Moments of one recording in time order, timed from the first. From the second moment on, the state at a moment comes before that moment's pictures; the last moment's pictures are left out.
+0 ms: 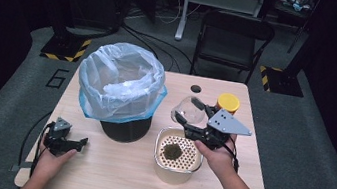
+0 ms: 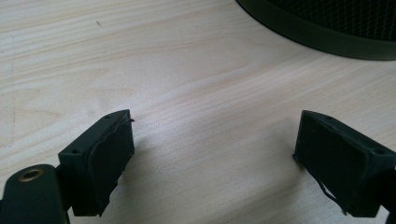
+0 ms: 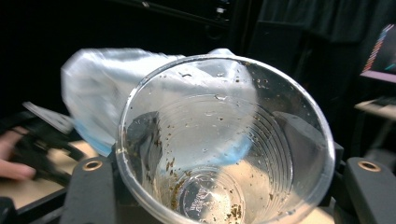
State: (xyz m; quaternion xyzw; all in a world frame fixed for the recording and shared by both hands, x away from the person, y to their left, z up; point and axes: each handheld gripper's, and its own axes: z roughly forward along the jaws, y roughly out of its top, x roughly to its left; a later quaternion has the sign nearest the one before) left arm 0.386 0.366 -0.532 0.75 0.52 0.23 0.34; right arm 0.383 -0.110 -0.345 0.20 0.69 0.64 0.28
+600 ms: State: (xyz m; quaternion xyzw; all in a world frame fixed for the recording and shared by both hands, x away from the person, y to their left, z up) left arm 0.386 0.366 -0.532 0.75 0.52 0.23 0.34; right arm 0.383 -0.107 -0.313 0.27 0.72 0.61 0.17
